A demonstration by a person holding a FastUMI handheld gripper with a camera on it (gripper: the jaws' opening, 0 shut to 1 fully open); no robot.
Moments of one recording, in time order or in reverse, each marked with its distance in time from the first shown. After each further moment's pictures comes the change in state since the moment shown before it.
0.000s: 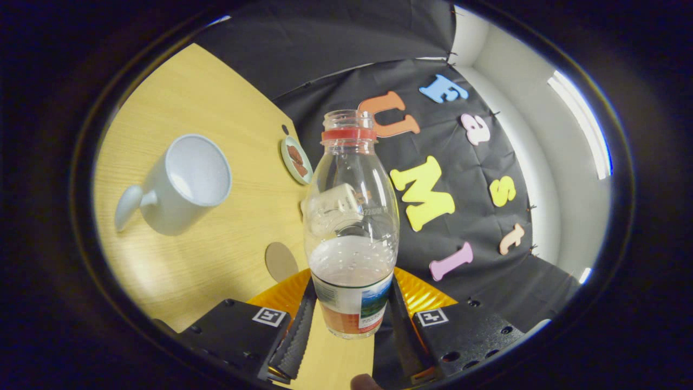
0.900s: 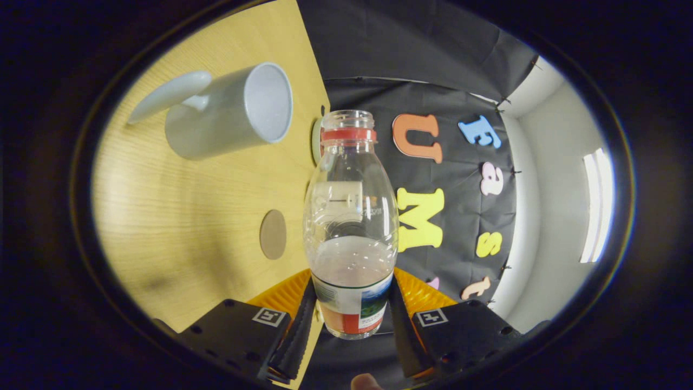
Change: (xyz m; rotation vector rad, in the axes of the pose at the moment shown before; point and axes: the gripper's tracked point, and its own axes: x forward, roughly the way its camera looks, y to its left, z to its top) arm -0.006 0.010 -0.015 -0.359 -0.007 -0.047
